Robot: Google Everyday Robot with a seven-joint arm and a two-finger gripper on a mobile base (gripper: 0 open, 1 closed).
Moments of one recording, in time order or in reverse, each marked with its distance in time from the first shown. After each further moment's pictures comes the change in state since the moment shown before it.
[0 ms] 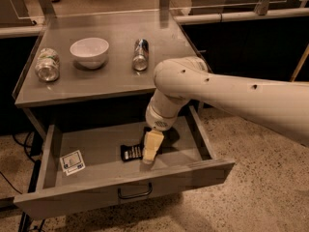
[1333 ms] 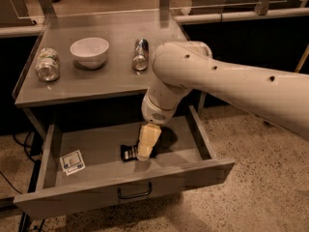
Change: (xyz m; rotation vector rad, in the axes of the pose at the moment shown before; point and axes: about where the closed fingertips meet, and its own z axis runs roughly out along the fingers) arm -0.027 0.018 -0.047 0.002 -0.030 -0.003
